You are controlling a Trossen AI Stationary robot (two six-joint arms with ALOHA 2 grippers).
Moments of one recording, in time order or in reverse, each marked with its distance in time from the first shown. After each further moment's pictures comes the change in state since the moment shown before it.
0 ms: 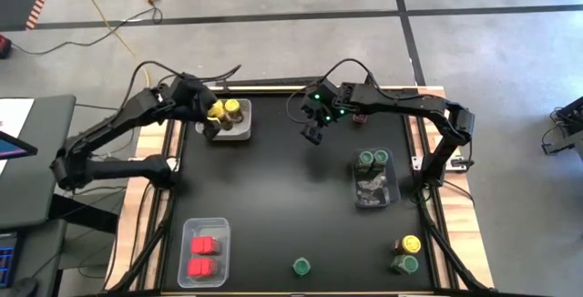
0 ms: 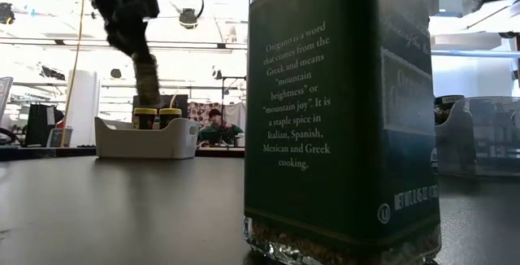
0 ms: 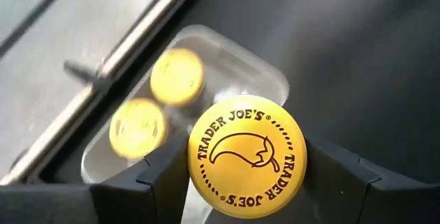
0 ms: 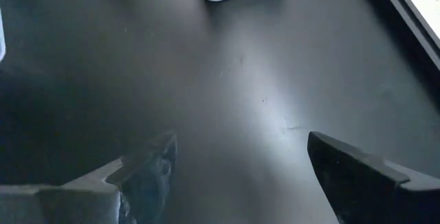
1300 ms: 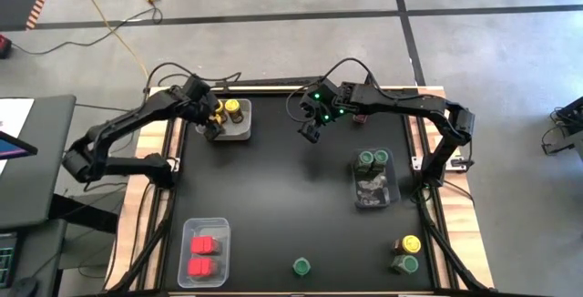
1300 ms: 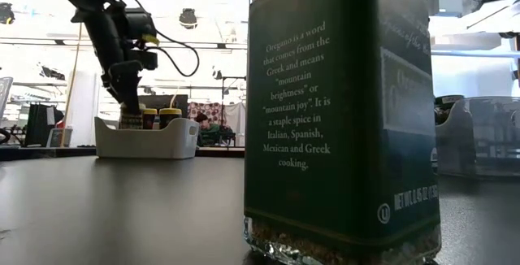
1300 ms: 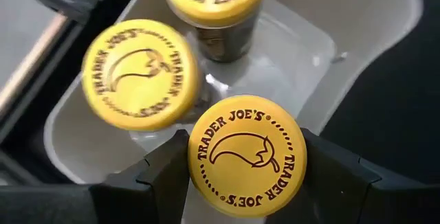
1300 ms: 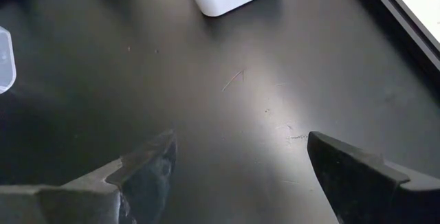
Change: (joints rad) left arm 0.224 0.167 -0.204 0.160 0.067 0.206; right arm 0.001 0.000 0.000 0.038 0.000 0.063
